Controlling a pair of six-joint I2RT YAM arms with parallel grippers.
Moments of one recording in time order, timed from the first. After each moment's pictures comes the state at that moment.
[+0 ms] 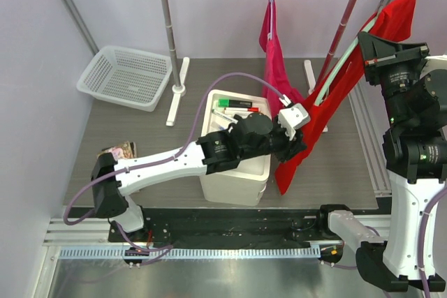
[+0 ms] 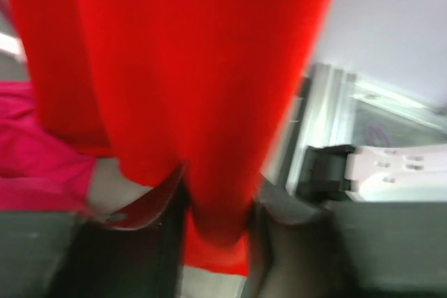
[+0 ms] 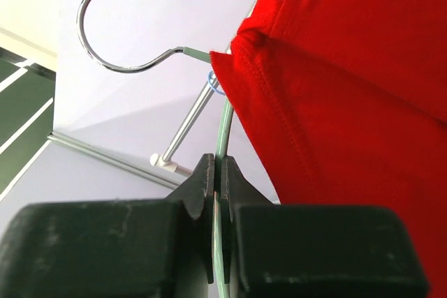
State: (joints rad) left arm -1.24 1.61 1.51 -0.08 0.03 -0.14; right arm 0.00 0.97 1.67 -0.49 0.02 1.10
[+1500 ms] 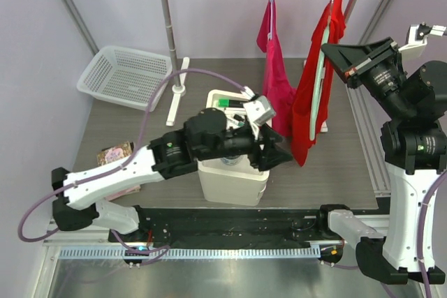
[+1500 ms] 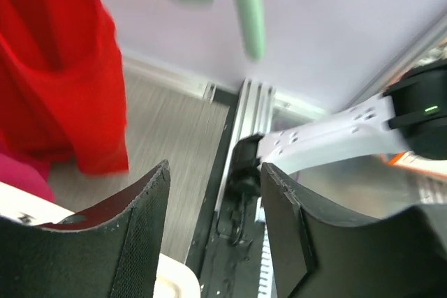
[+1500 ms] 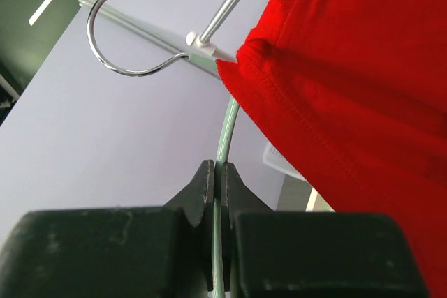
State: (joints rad) left arm -1.24 1.37 1.45 -0.18 0.14 -0.25; right arm 0.00 1.02 1.70 -0.51 -0.42 1.10
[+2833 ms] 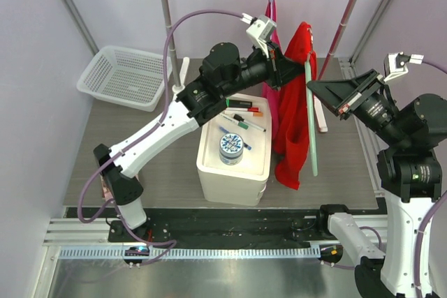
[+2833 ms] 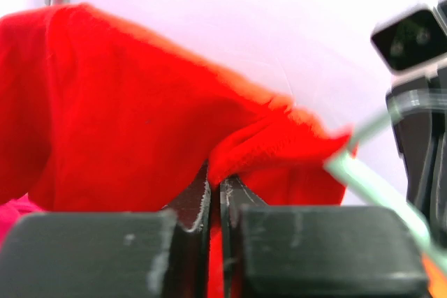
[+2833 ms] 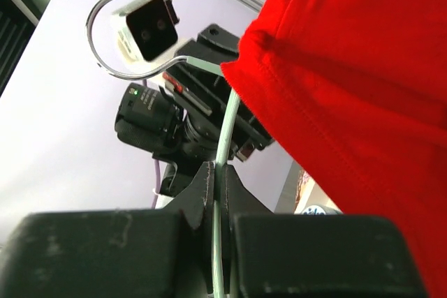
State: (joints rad) left arm -0.93 1.75 1.96 -0.04 0.23 -0.44; right arm 0.00 0.83 1.48 -0.49 -0.67 1.15
